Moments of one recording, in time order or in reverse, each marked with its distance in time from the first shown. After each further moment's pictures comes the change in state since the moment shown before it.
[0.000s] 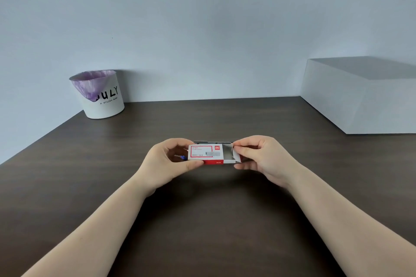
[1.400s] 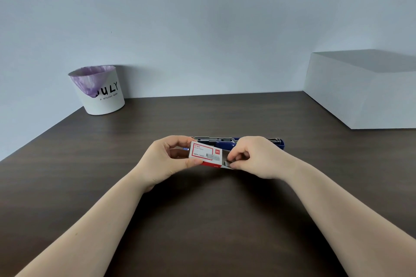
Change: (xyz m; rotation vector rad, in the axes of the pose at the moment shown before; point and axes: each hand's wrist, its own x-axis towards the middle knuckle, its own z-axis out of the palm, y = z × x) left_hand 0.003 -0.002 -0.005 0.005 -0.075 -0.044; right_hand -0.001 -0.012 0.009 -1.114 -0.183 -0.301
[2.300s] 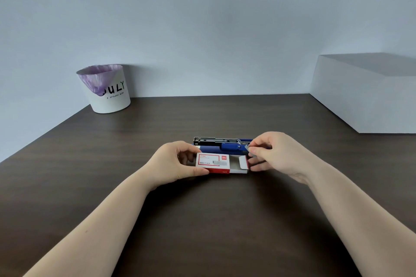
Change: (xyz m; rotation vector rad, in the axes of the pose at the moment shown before) left_hand 0.004 -0.005 -0.003 0.347 -0.027 -0.077; right_hand -0.008 0.009 -0.007 0.625 0.092 0.368
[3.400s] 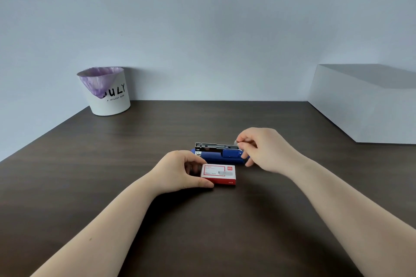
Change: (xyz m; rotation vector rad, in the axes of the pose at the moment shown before) left_hand -0.001 0.008 0.000 0.142 -0.101 0.062; right_hand 0.011 -0.030 0.009 -0.468 0.047 -0.202
